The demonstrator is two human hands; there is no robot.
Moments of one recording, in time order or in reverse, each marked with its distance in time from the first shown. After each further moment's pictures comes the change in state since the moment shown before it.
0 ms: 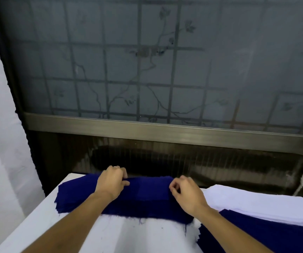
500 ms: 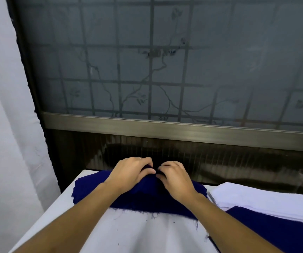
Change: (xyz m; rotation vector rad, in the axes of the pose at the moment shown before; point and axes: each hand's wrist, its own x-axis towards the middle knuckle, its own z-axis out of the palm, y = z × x) left_hand -0.017 0.023 -0.047 0.006 0.130 0.402; right_hand 0.027 -0.073 0.008 -0.124 0.102 -0.300
